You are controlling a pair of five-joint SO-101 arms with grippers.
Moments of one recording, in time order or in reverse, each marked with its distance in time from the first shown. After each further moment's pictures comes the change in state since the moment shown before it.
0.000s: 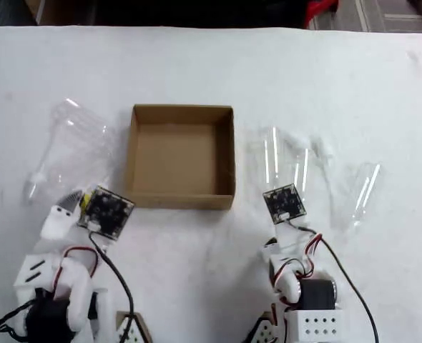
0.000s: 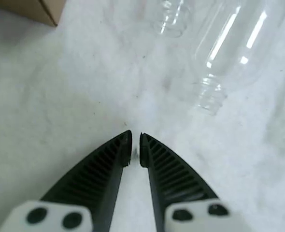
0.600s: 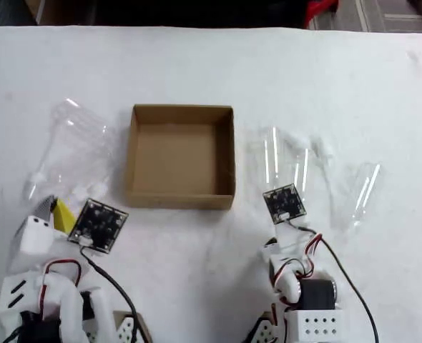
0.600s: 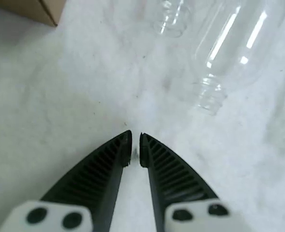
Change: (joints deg) left arm -9.6 -0.1 -9.3 5.3 -9.1; right arm 0.0 0.0 0.0 0.0 0.0
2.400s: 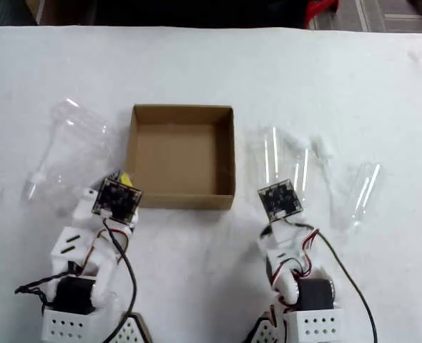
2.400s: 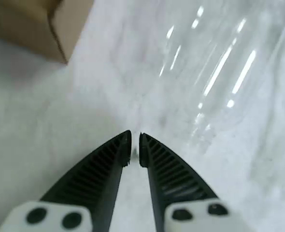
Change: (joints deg) left arm 22.5 0.9 29.0 -34.1 29.0; right arm -2.6 0.0 -1.1 -6.8 0.3
